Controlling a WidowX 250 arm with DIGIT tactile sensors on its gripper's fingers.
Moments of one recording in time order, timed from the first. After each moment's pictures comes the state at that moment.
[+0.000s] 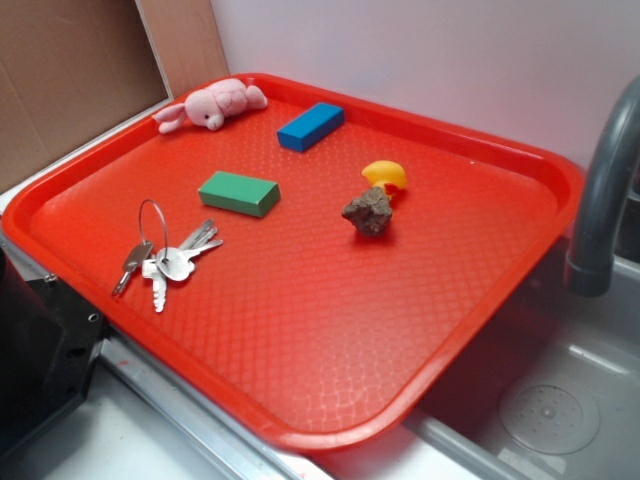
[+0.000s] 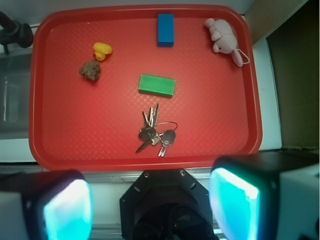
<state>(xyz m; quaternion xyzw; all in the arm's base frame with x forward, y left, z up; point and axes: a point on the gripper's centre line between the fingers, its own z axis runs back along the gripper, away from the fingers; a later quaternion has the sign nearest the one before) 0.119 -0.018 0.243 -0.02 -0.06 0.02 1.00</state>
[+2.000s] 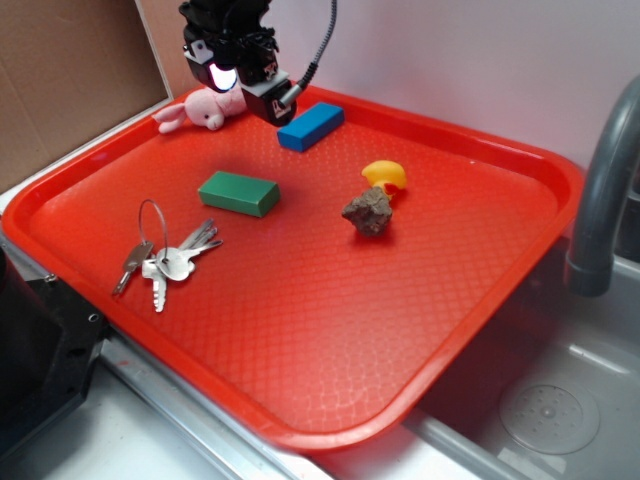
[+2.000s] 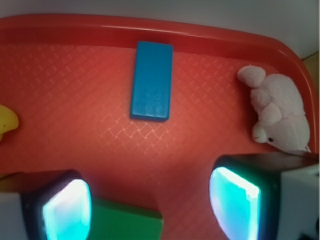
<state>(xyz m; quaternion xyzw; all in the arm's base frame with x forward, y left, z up) 0.270 0.026 0.084 0.03 -0.08 -0.02 1.00</state>
